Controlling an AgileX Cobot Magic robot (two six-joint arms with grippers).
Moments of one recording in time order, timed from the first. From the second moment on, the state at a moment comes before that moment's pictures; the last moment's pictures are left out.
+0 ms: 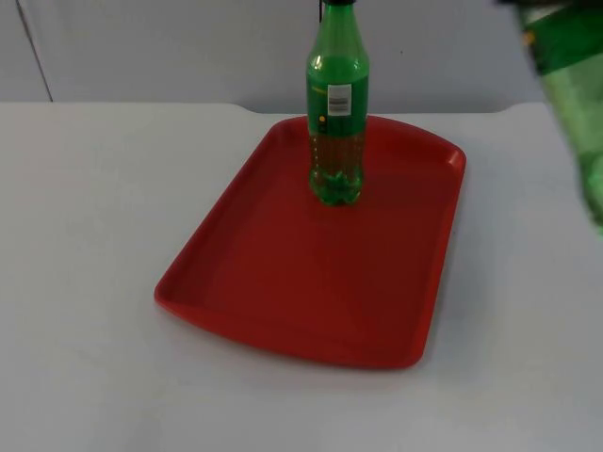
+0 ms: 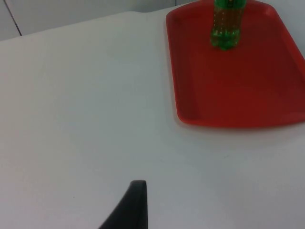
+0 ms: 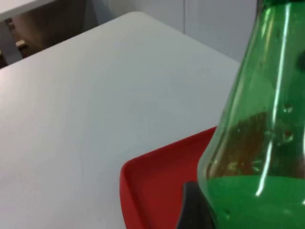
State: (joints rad) right arm 0.59 1.21 -0.88 0.85 0.33 -0.96; left arm -0.36 0.00 -0.50 0.01 1.08 0.01
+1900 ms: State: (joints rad) right arm 0.71 2.15 -1.17 -0.26 -0.95 0.05; left arm -0.36 0.00 -0.50 0.01 1.08 0.01
